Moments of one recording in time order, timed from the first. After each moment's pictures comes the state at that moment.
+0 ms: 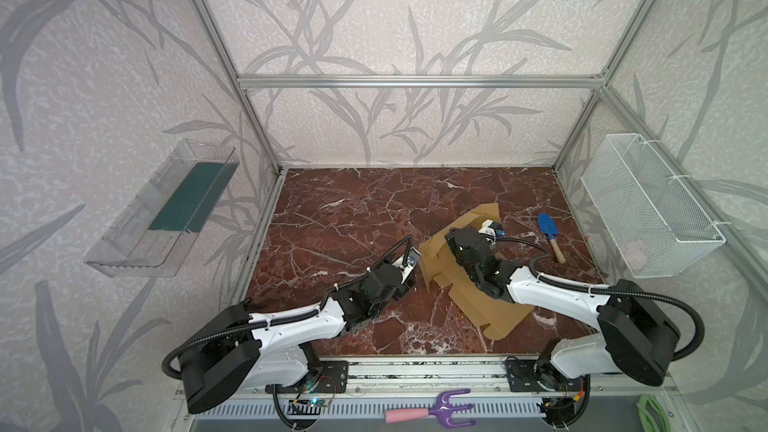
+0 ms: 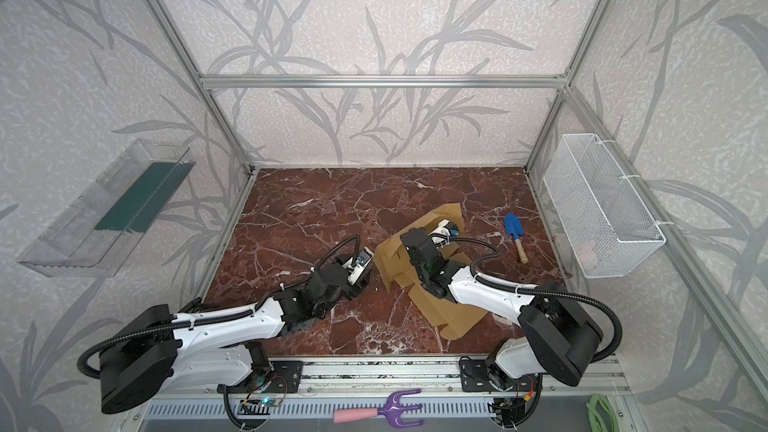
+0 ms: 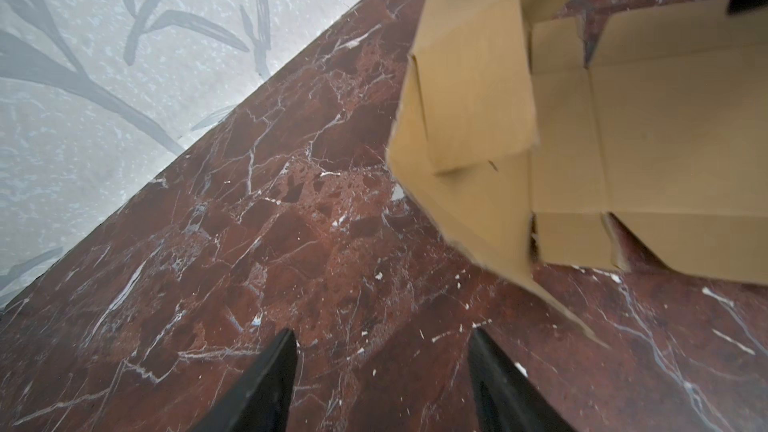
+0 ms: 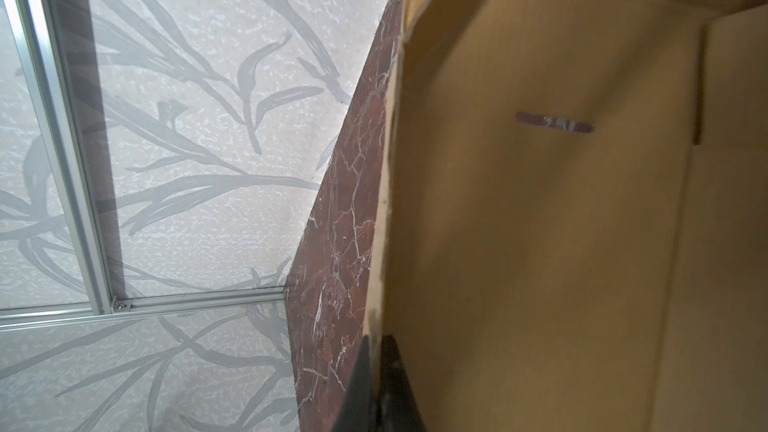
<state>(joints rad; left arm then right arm) -0.94 1.23 0.48 0.25 -0.43 0.15 0.77 1.42 0.69 0.23 0.51 1.50</state>
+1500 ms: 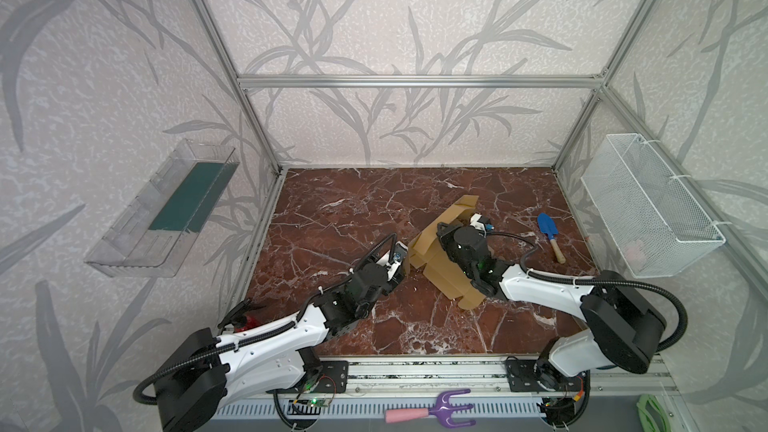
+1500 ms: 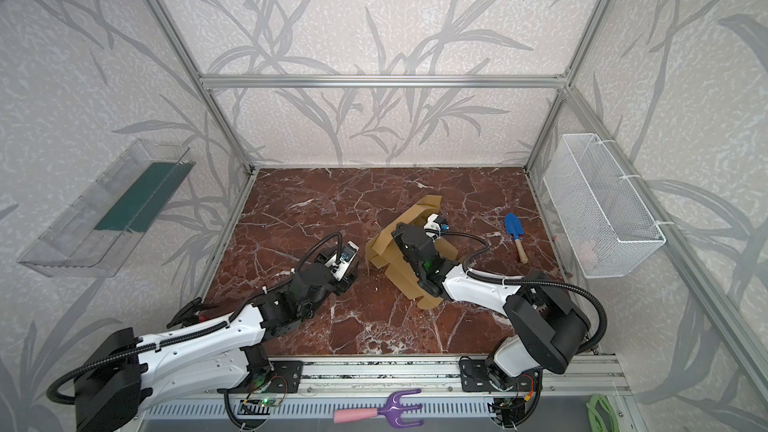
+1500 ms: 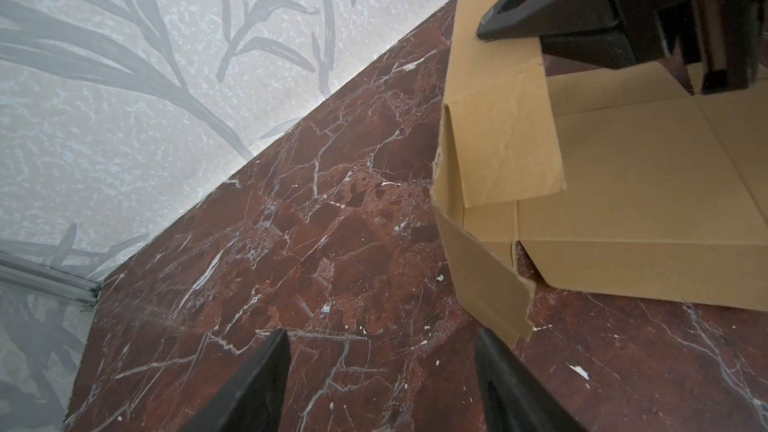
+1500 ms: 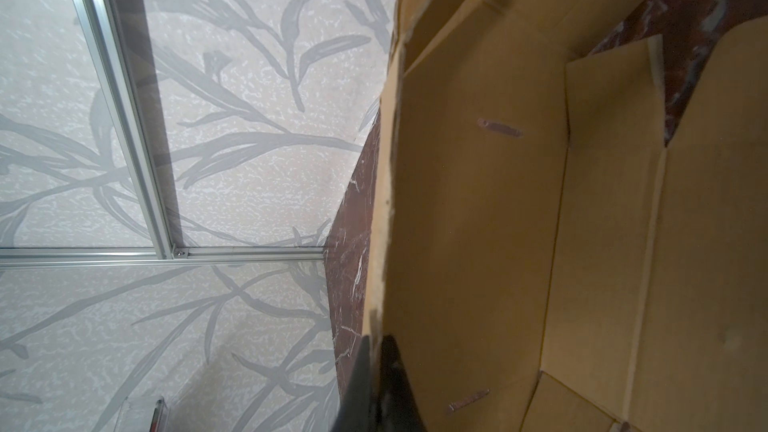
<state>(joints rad) -0.92 1.04 0.45 0.14 -0.50 0.20 0.77 1.50 0.73 0.43 0.38 1.45</state>
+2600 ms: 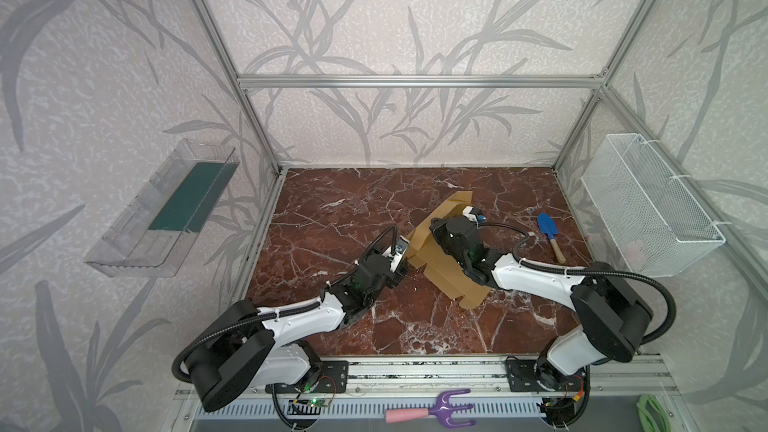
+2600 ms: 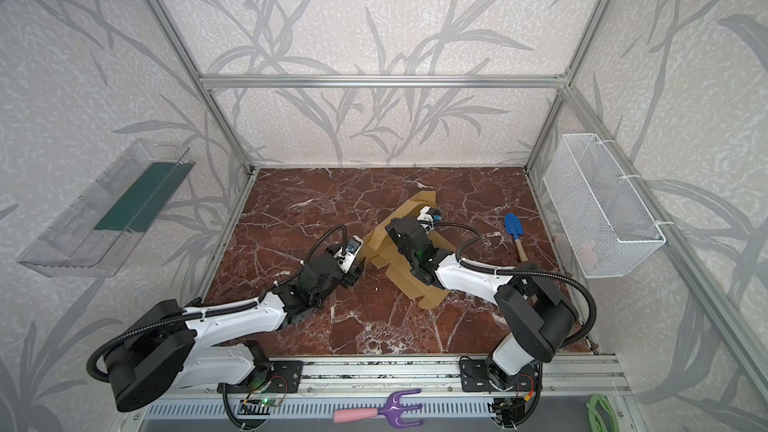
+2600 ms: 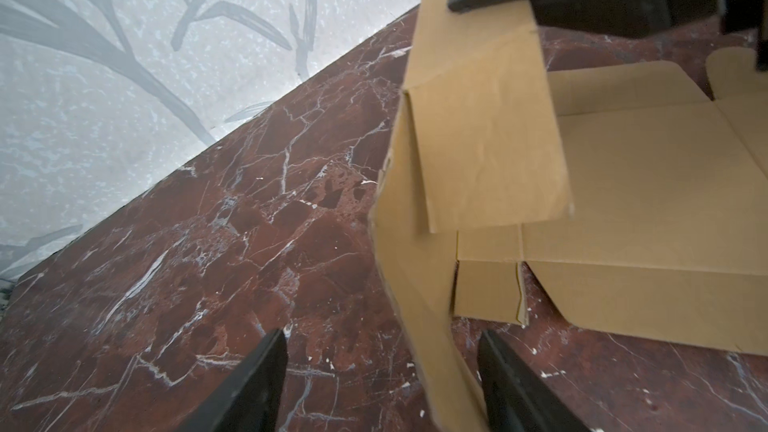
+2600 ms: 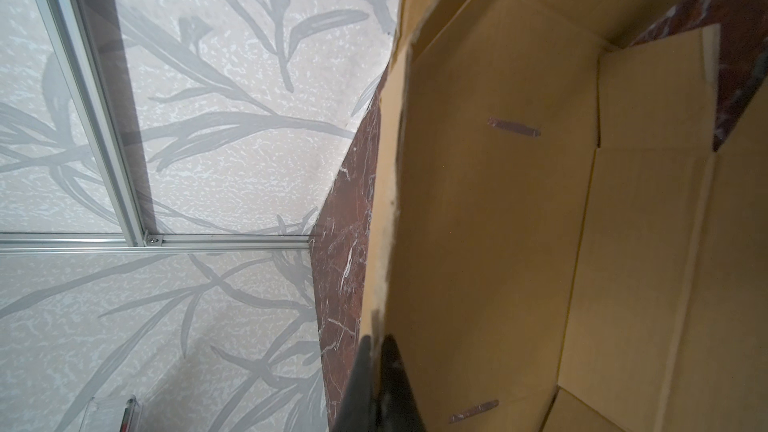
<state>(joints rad) -0.79 1.25 0.43 0.40 -0.35 0.16 0.75 1.57 0.84 0.35 0.32 1.42</state>
